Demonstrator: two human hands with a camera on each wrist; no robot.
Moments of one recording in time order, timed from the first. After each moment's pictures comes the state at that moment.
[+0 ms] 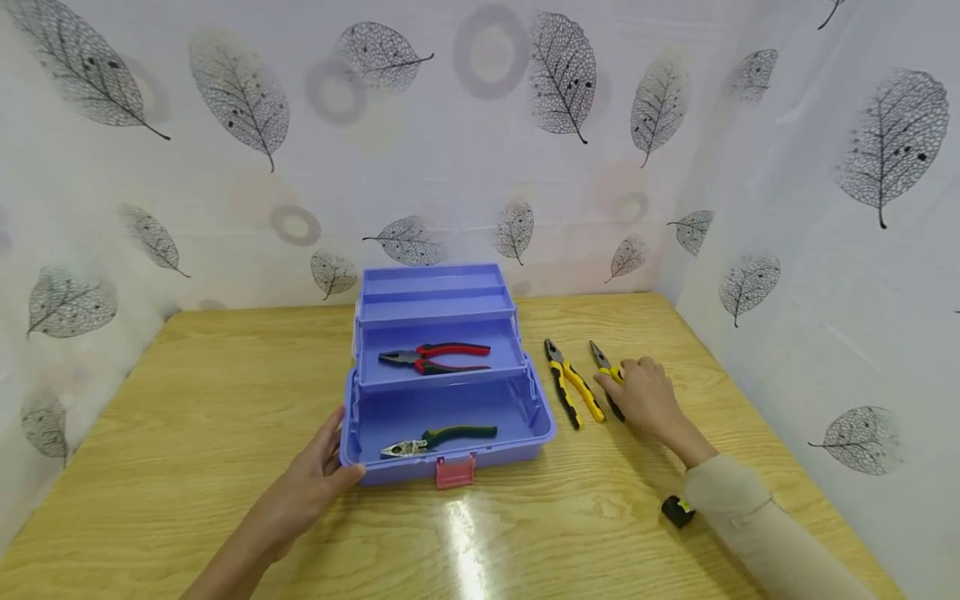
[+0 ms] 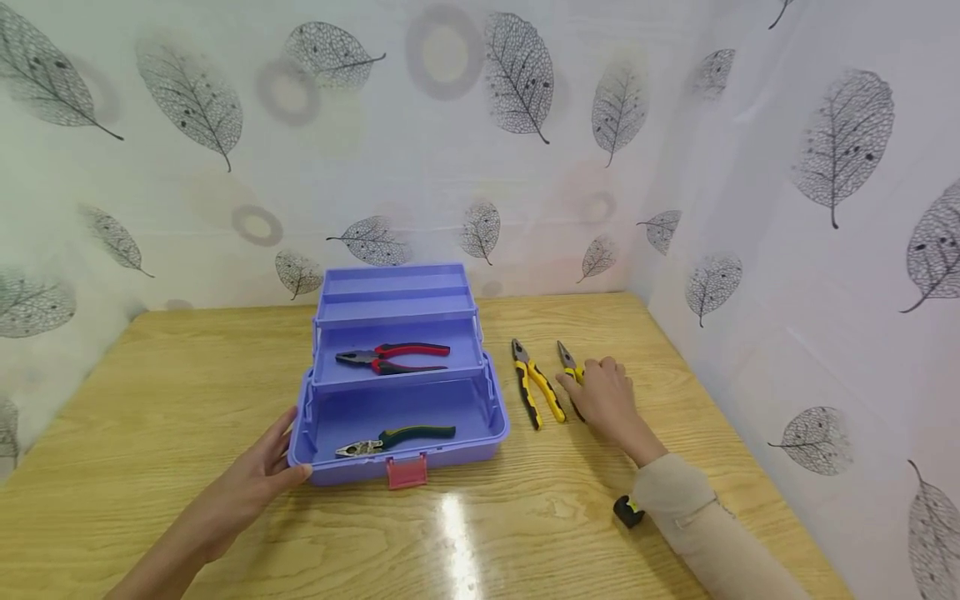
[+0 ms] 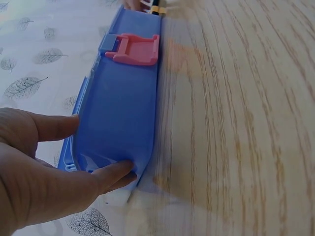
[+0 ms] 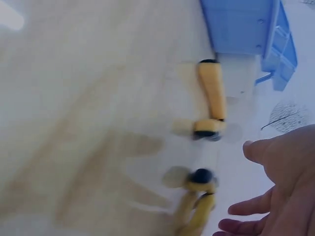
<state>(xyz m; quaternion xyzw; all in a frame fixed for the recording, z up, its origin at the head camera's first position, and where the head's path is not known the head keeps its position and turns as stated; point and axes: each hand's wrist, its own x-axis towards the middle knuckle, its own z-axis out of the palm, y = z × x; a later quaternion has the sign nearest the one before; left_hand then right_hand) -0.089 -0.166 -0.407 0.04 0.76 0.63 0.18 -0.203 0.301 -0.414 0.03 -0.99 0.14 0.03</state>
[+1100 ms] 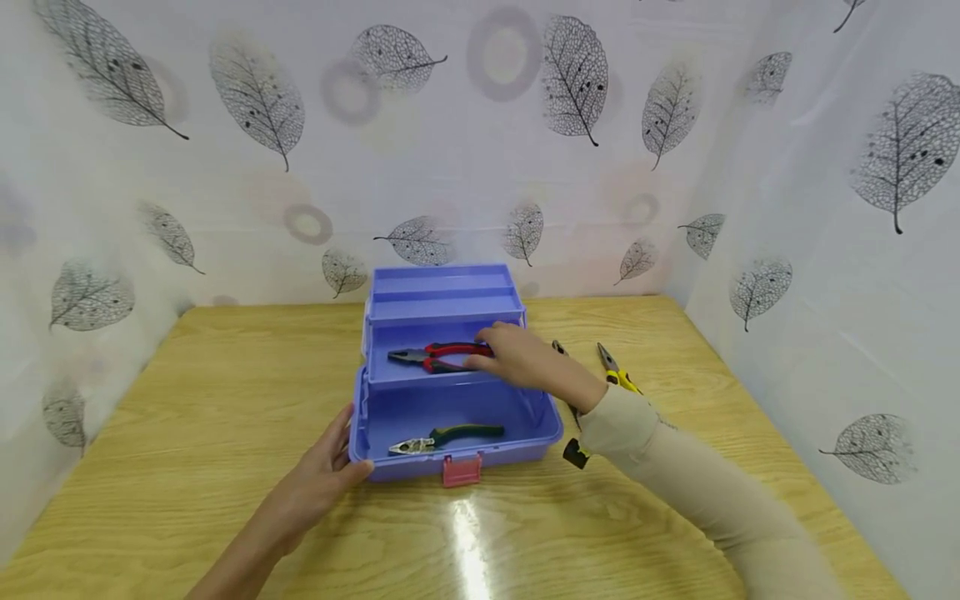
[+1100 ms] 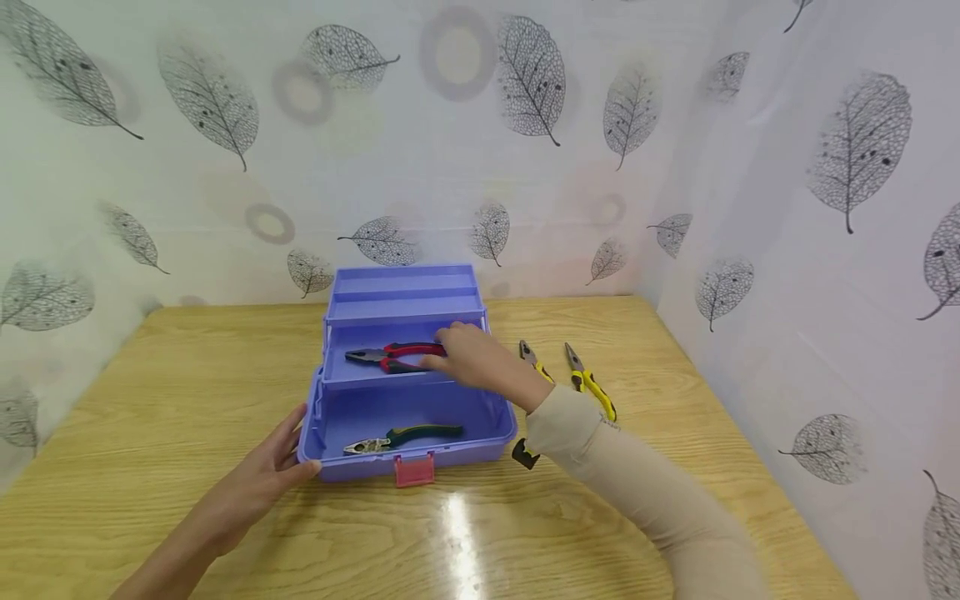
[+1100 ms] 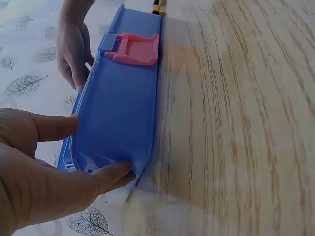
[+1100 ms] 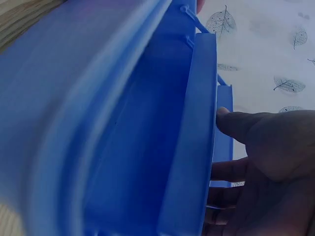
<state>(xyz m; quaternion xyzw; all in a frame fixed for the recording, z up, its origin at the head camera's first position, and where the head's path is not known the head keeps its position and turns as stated) -0.087 -0.165 -0.406 0.03 0.75 0.63 0.16 -0.239 0.123 -0.344 0.30 -0.94 0.12 -0.06</state>
